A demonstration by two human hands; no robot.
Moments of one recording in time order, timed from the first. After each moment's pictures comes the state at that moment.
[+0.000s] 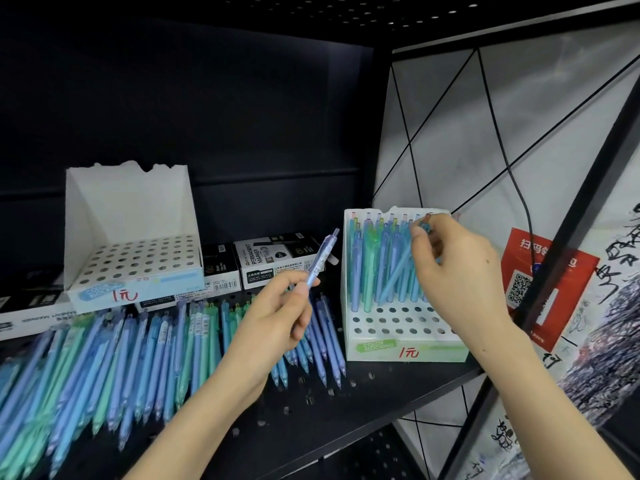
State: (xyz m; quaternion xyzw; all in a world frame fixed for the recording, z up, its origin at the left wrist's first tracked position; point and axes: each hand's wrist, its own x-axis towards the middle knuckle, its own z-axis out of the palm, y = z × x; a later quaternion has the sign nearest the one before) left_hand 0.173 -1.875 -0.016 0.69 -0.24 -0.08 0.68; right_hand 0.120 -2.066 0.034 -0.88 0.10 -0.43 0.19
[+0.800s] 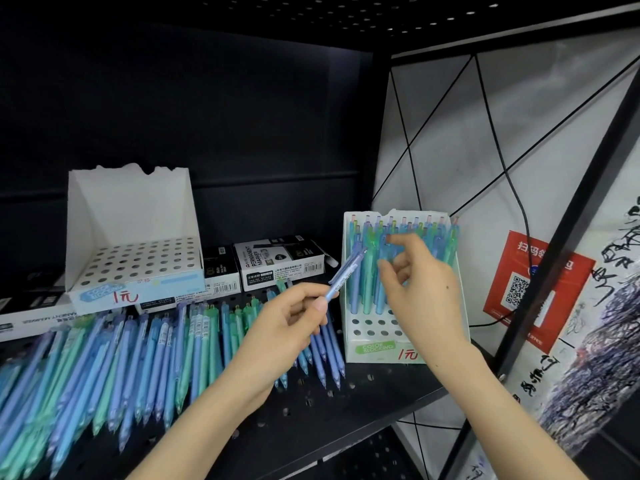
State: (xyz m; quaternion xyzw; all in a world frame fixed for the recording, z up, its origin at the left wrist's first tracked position) left_hand 0.173 -1.878 -0.024 0.71 -0.28 -0.09 0.64; right_hand 0.135 -2.047 0.002 -0.87 0.10 -0.42 0.24
